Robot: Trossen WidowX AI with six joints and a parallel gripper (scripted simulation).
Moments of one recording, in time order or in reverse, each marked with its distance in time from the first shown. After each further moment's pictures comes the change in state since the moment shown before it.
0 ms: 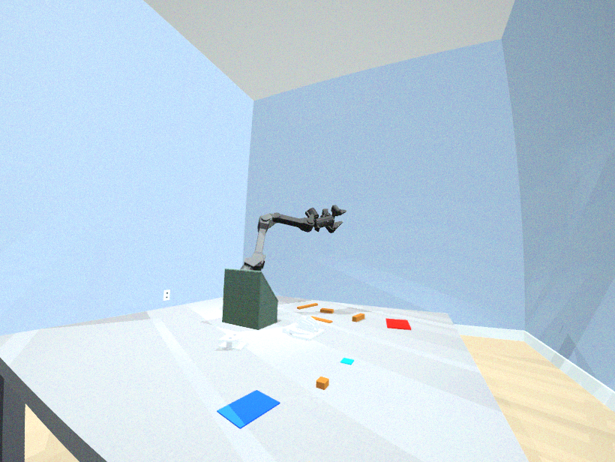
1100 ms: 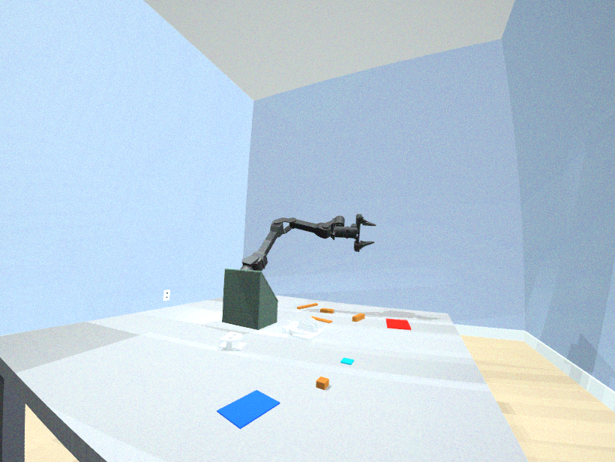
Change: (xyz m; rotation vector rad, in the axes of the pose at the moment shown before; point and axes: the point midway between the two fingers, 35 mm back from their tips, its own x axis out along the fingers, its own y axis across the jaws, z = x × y) arm -0.023 -0.124 -0.253 -0.497 0.655 -0.063
